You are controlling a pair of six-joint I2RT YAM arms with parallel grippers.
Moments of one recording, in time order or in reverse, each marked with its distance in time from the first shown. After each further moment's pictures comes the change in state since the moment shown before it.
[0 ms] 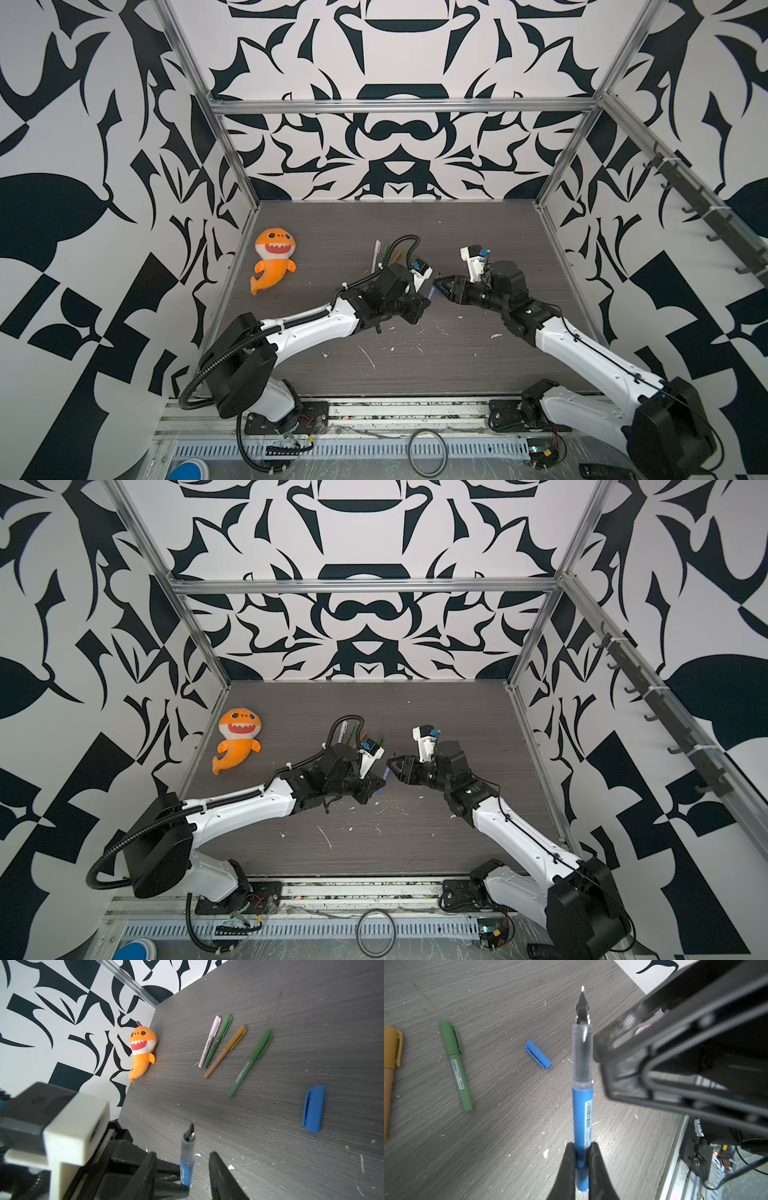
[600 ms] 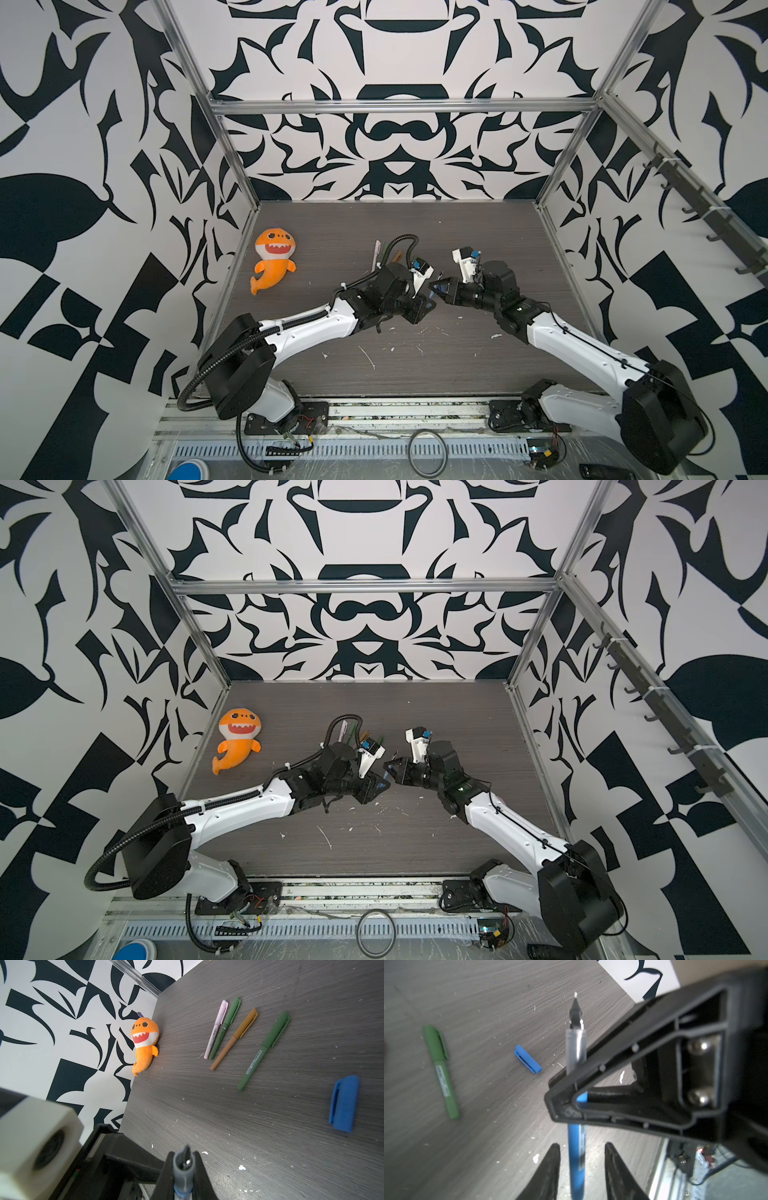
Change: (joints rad) left arm 0.007 -0.006 -0.003 0.033 0.053 -0.017; right arm 0.034 0.068 0.001 0.056 -0.024 0.045
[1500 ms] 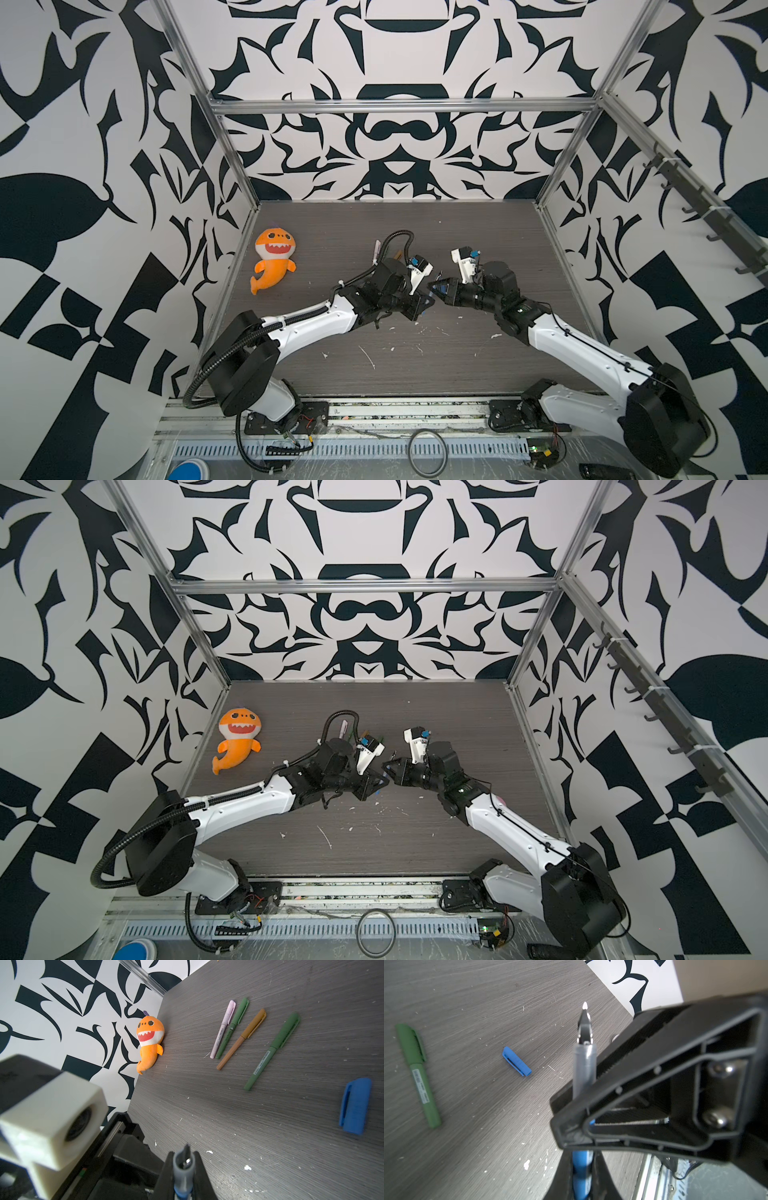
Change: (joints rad) left arm 0.034 0.019 -0.002 0.037 0.109 -0.019; right arm 0.015 -0.020 0.000 0.003 0.000 0.000
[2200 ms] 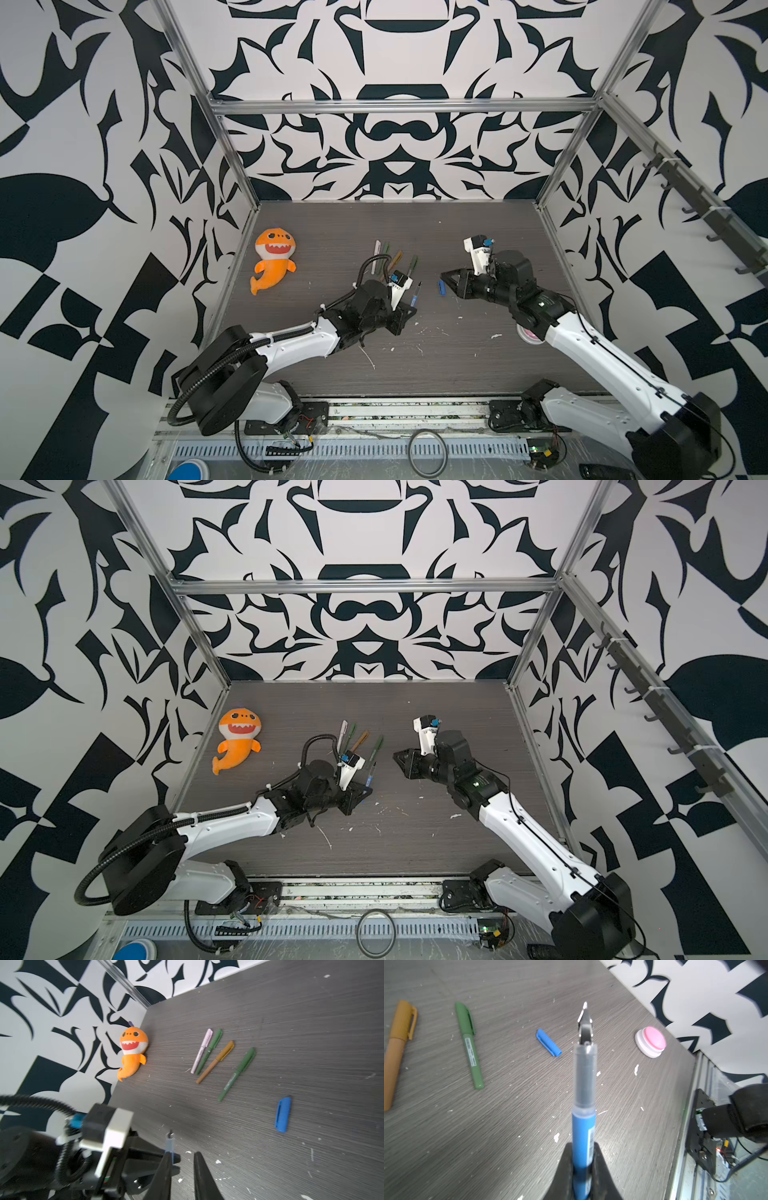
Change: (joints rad) left arm 0.018 -0.145 -0.332 0.271 -0.106 0.012; right arm -0.042 -0.072 0.207 -0.379 0.141 -0.188
